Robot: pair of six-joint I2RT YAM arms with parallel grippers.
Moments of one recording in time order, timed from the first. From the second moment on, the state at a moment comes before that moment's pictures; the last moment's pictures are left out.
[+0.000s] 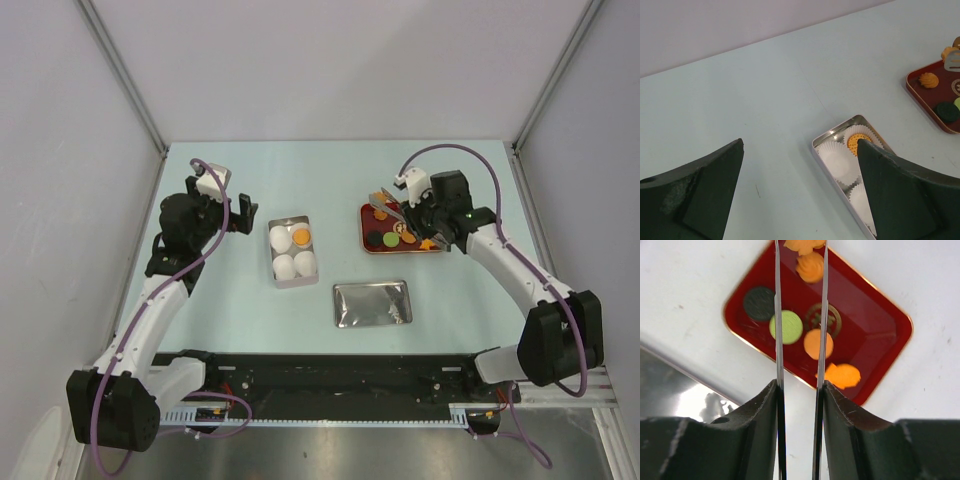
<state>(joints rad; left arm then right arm) -0.12 1.01 0.77 0.04 0.24 0.11 0.31 1.38 1.07 -0.44 -0.14 -0.36</state>
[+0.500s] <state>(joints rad) -0.12 1.02 0.77 0.04 0.23 0.11 0.60 1.48 1.25 -0.43 -0.14 -0.35</state>
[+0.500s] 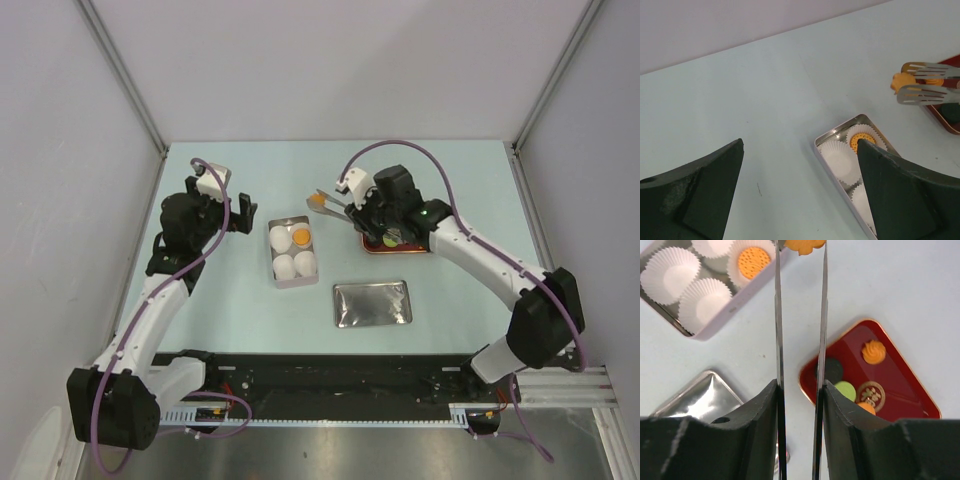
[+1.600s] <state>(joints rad) -0.12 1.05 0.77 0.07 0.19 0.11 0.79 1.80 1.39 -0.37 -0.14 -0.35</state>
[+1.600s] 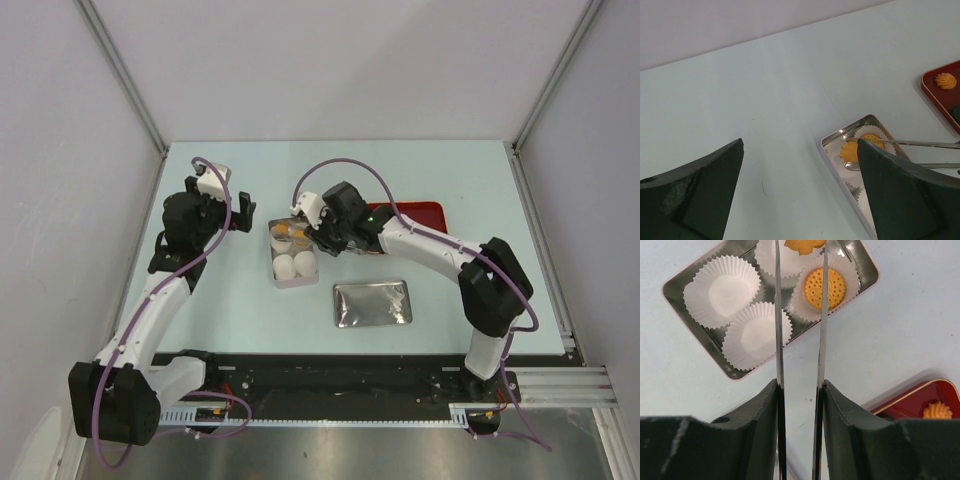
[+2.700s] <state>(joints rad) -0.12 1.05 0.77 0.07 0.19 0.11 0.81 1.84 1.39 -0.37 -0.14 -0.35</state>
